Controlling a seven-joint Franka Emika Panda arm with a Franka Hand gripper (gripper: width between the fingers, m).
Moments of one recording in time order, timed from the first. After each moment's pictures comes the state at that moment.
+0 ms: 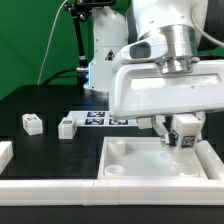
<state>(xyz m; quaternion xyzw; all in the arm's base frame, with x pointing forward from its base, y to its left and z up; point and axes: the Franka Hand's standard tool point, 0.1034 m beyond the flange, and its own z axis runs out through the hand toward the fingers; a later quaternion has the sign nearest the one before) 0.635 0.089 0.074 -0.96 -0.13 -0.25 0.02</state>
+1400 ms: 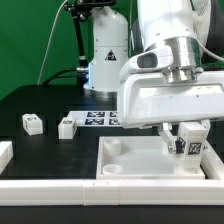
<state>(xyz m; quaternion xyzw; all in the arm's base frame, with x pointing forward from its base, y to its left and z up) 0.625 0.101 0.055 -0.95 -0.14 -0.28 0.01</state>
